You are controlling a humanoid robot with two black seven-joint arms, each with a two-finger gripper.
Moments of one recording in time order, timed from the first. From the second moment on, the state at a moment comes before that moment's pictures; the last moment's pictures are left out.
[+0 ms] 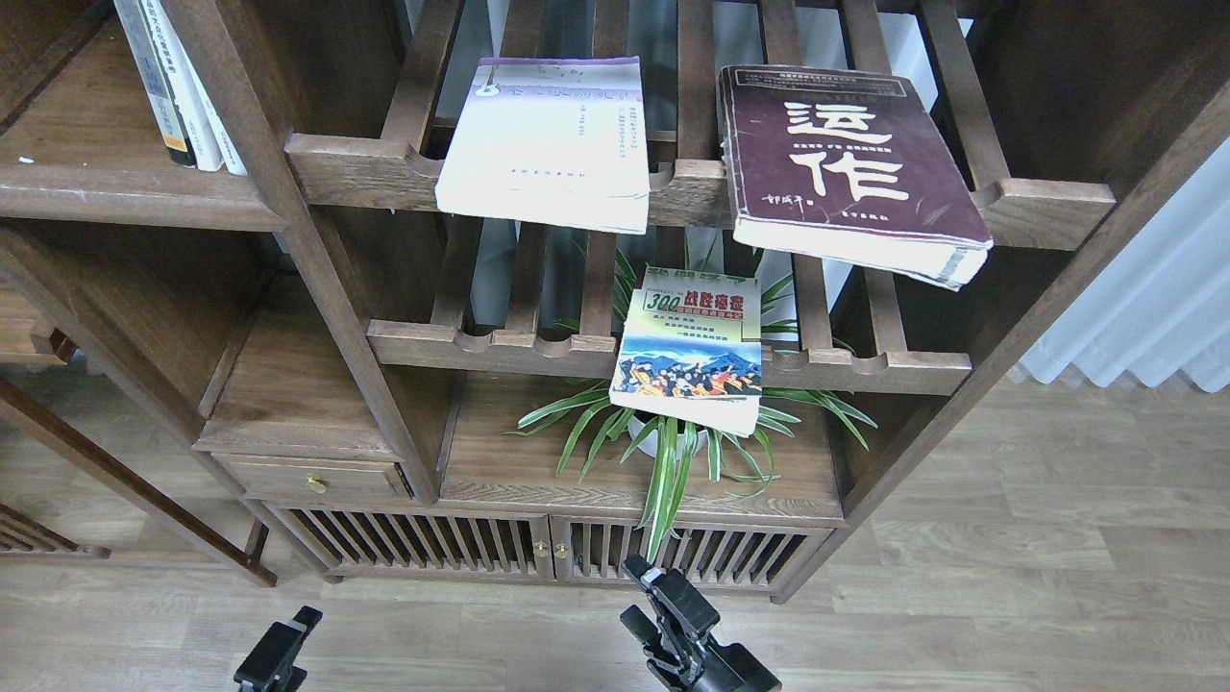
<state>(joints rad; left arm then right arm) 0.27 0.32 -0.86 -1.05 -0.32 -0.49 -0.09 -0.16 0.01 0.76 0.98 0.30 0.58 -0.07</state>
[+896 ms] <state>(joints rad) 0.28 0.32 -0.86 -1.08 -0.32 -0.49 -0.09 -0.11 0.02 0.71 0.96 0.28 0.58 -0.08</state>
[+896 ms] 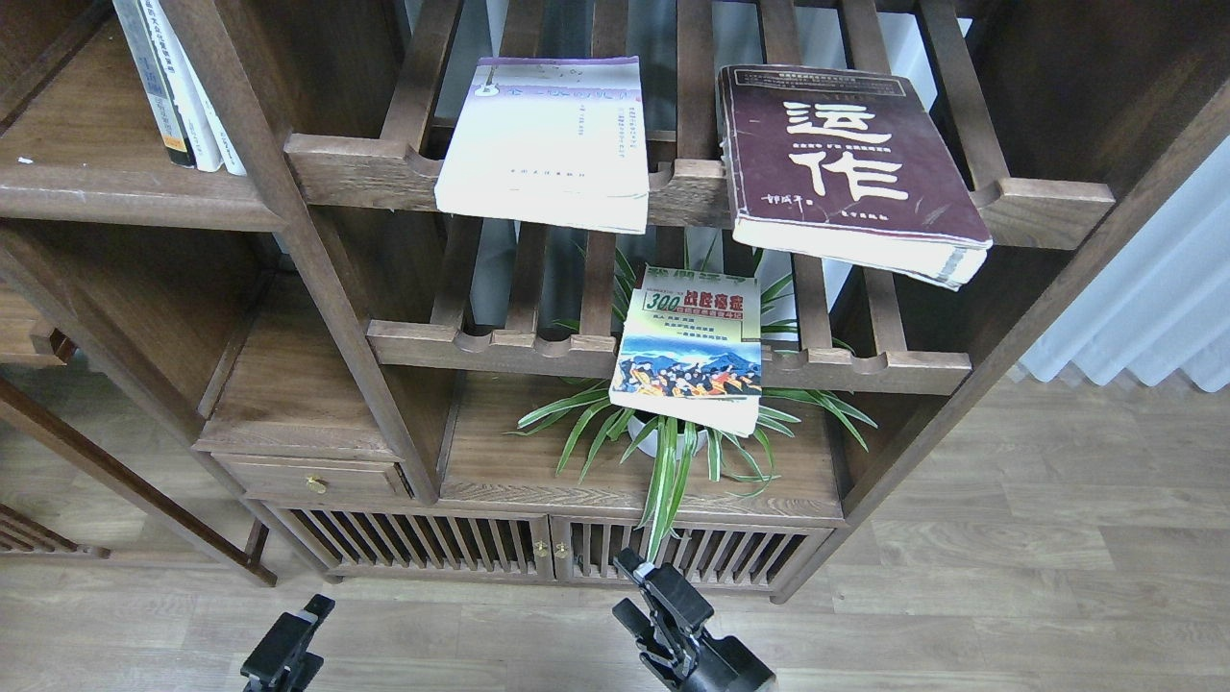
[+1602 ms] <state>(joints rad) 0.28 0.33 -0.89 -1.06 -0.32 -0.49 -0.09 -0.06 0.01 0.75 0.97 0.28 0.58 -0.07</state>
